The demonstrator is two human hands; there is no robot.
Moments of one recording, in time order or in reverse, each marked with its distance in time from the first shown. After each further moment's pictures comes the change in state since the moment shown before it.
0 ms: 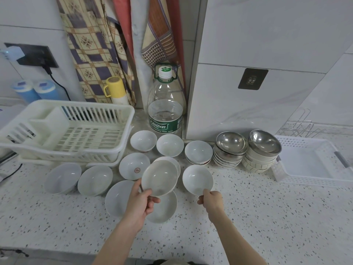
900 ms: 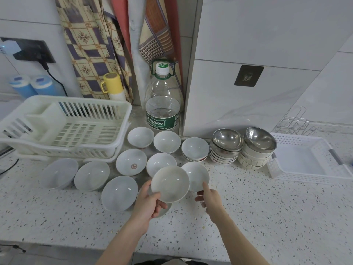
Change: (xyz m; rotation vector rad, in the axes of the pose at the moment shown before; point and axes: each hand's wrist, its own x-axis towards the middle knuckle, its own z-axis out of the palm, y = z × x) left_hand -0.016 -0.019 0.020 0.178 -0.088 0.015; right_hand -0.013 -0.002 -0.017 0.022 -0.122 0.061
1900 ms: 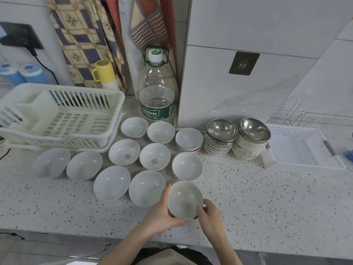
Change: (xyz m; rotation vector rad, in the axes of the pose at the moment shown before) left_hand -0.018 -0.049 0.041 0.472 -0.376 0.156; right_hand -0.044 0.072 -0.026 -0.269 0.003 -0.334
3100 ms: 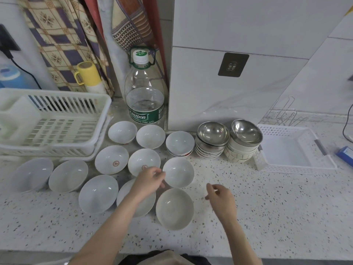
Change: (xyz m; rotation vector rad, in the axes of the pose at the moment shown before) left_hand 0.080 0.052 -0.051 0.226 0.274 -0.147; right_hand 0.047 -0.035 -0.058 -0.142 0.189 0.055
